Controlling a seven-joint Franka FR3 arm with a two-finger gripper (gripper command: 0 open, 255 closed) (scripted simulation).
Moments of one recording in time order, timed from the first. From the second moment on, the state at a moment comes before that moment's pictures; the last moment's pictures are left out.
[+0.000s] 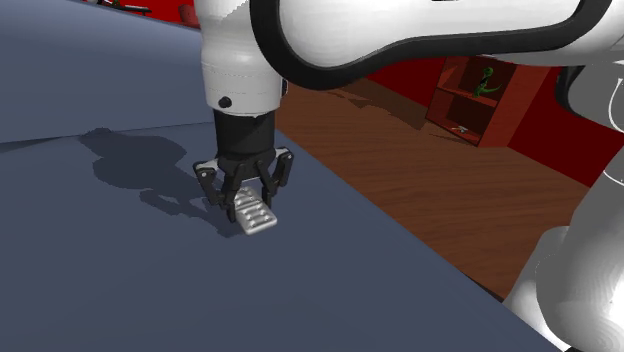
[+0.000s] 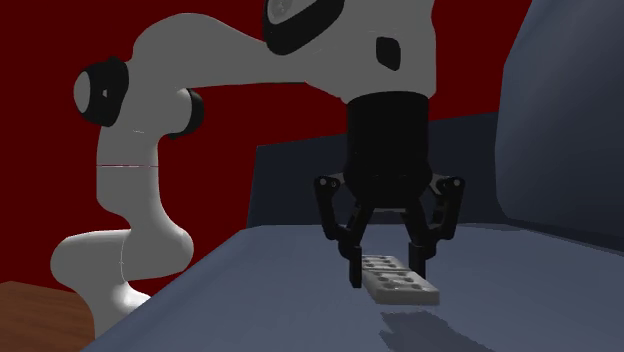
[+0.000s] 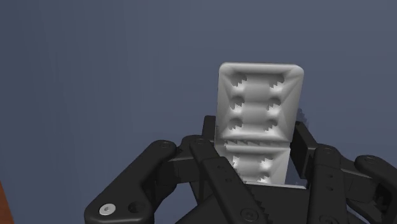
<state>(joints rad) 0.14 0.06 0.62 -1.67 -0.04 1.71 0.95</state>
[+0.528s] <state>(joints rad) 0.15 0.08 0.62 -1.54 -0.05 1.60 0.95</state>
